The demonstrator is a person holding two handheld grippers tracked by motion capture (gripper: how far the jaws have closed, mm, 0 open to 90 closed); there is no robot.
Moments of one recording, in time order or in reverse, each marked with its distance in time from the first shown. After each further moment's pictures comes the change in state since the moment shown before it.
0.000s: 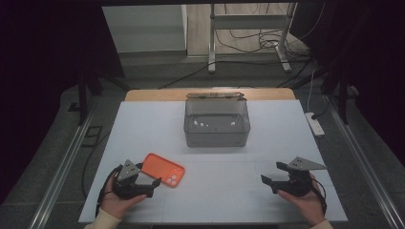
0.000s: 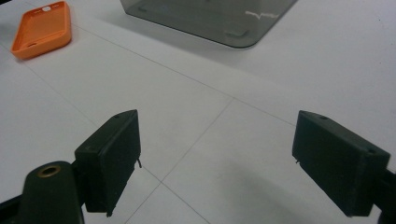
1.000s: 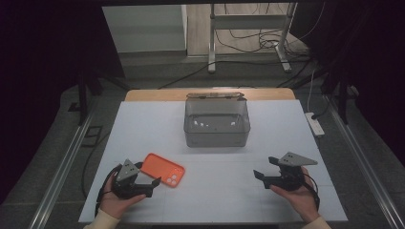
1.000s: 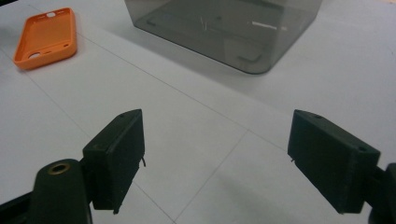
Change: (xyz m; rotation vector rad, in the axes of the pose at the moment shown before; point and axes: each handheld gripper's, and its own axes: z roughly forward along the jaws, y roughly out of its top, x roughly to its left) left arm 0.001 0.001 -0.002 -0.016 -0.001 0.022; right arm 0.016 0.021 0.012 -0.015 -0.004 -0.055
